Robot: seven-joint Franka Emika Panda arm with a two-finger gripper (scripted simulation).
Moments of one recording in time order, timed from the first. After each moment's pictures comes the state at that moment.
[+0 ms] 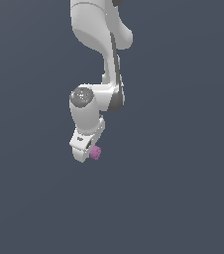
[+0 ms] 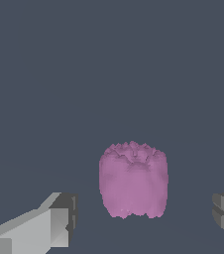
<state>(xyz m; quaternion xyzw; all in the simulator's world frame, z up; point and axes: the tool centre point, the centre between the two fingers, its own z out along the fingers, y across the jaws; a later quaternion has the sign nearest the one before) 0.005 -0.087 0.088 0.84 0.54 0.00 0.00</state>
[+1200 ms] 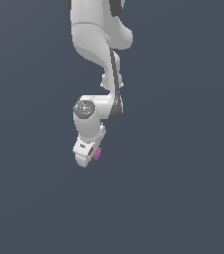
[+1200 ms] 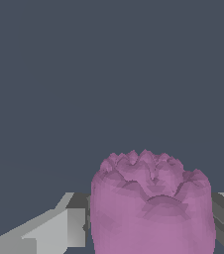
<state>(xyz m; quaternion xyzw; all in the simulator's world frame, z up) 0.005 -0.087 0.040 0.84 0.55 0.00 0.00</state>
